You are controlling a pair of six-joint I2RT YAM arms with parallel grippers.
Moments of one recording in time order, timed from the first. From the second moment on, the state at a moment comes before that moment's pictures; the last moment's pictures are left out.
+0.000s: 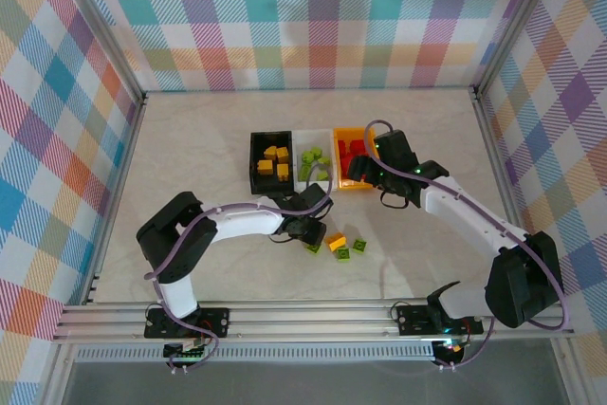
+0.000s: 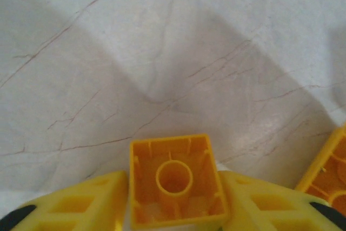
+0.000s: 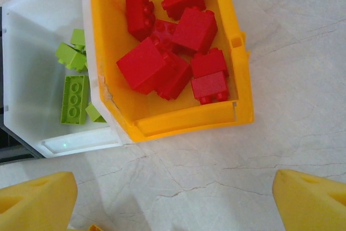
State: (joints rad) left arm -0.93 1.79 1.04 -0.45 -0.07 -0.44; right arm 0.49 1.34 1.01 -0.56 0.09 0.65
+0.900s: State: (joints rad) left arm -0.54 1.74 1.28 -0.43 -0.27 -0.52; right arm 0.49 1.24 0.93 -0.56 0.08 0.68
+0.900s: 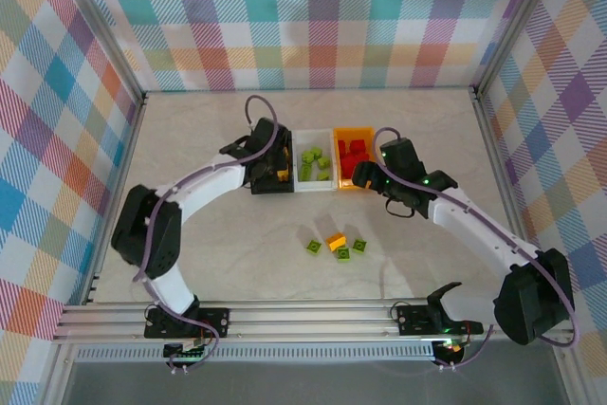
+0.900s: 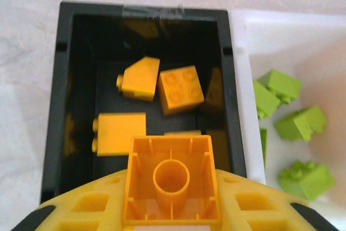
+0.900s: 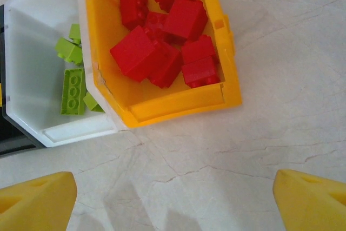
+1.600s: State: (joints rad) left arm -0.85 1.42 1.04 -0.49 -0.12 -0.54; right arm 0.49 1.16 0.85 -0.58 0.07 0.68
